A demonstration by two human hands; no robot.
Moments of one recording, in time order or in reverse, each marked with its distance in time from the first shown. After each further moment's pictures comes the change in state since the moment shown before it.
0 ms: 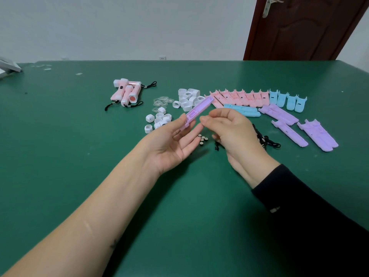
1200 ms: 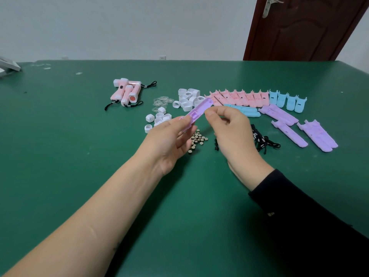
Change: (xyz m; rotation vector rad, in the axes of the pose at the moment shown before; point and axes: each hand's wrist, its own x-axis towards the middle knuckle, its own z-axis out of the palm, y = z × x) left_hand 0.002 -0.006 0.000 0.253 0.068 0.233; right_hand -0.001 0.001 0.004 -0.360 0.094 -0.255
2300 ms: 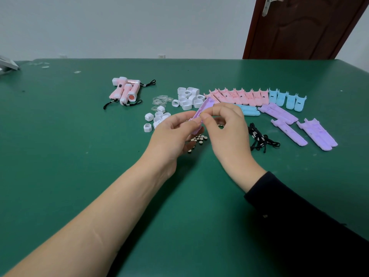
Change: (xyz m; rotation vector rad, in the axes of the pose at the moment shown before) left_hand -0.009 -0.008 0.006 0.275 -0.051 0.213; right_hand -0.009 0.001 0.004 -0.126 0.020 -0.153
